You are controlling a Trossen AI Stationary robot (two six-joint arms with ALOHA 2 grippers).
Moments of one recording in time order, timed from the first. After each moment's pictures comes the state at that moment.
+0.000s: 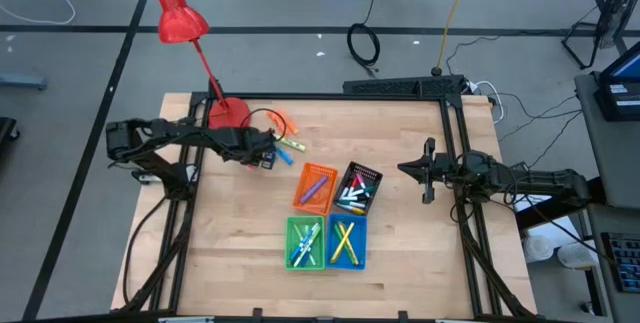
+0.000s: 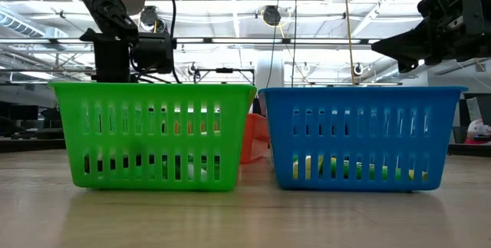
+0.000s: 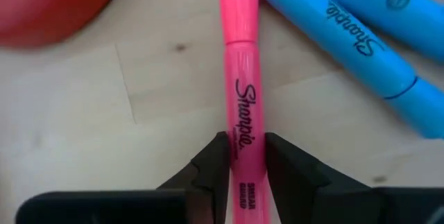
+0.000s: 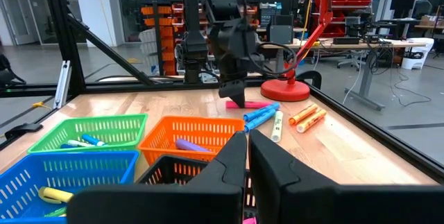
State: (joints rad) left arm 0.34 1.51 0.70 -0.65 -0.29 -0.94; right arm -0.09 0.13 0.02 0.13 0.02 0.01
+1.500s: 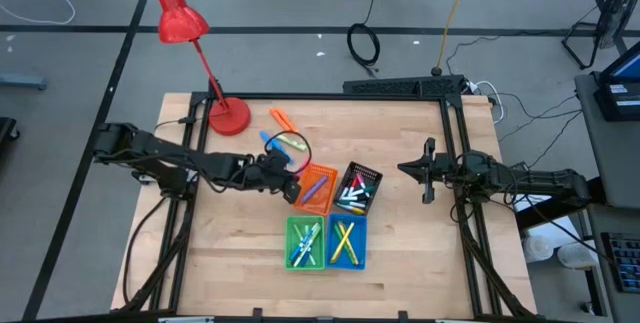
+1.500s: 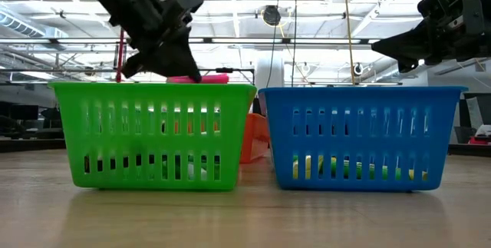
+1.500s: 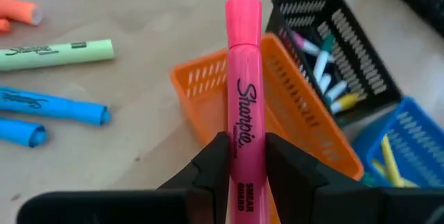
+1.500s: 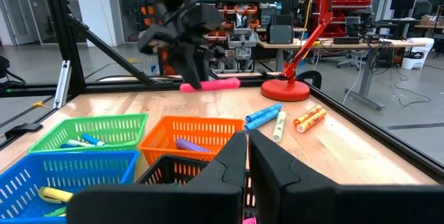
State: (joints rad) left arm -0.11 1.40 0.82 -0.23 -0.35 -0.86; right arm -0.09 0.13 0.02 0.13 0.02 0.01
